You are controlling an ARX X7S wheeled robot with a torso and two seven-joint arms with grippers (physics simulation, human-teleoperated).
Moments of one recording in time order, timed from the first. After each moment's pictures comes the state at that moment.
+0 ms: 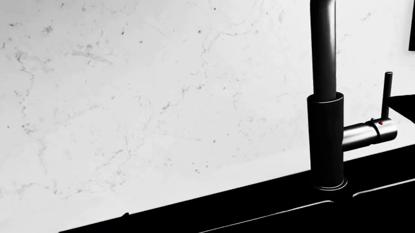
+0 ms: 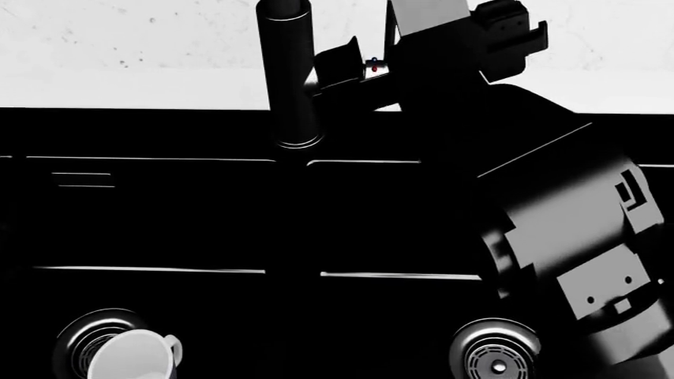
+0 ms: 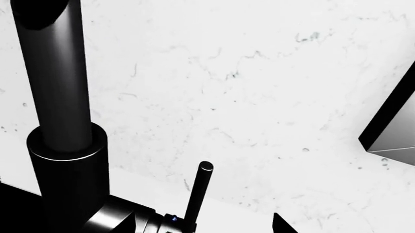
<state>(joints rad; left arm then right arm) -0.71 -0.81 0.04 0.80 -1.25 -1.06 -0.71 1.31 0.32 -0.61 0.26 0.68 0.86 0.26</state>
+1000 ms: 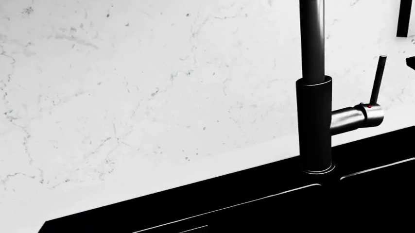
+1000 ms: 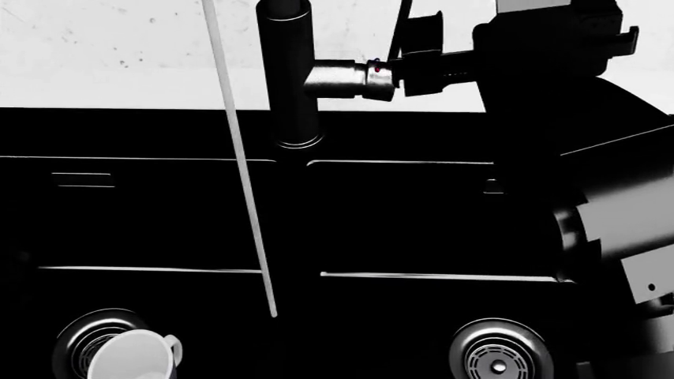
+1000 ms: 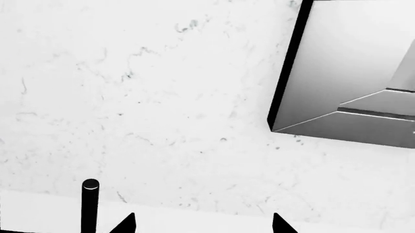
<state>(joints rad) -0.62 -0.81 0.05 0.81 -1.20 -1.01 -0.67 1.32 0.37 -0.52 0.39 0.68 0.76 0.27</state>
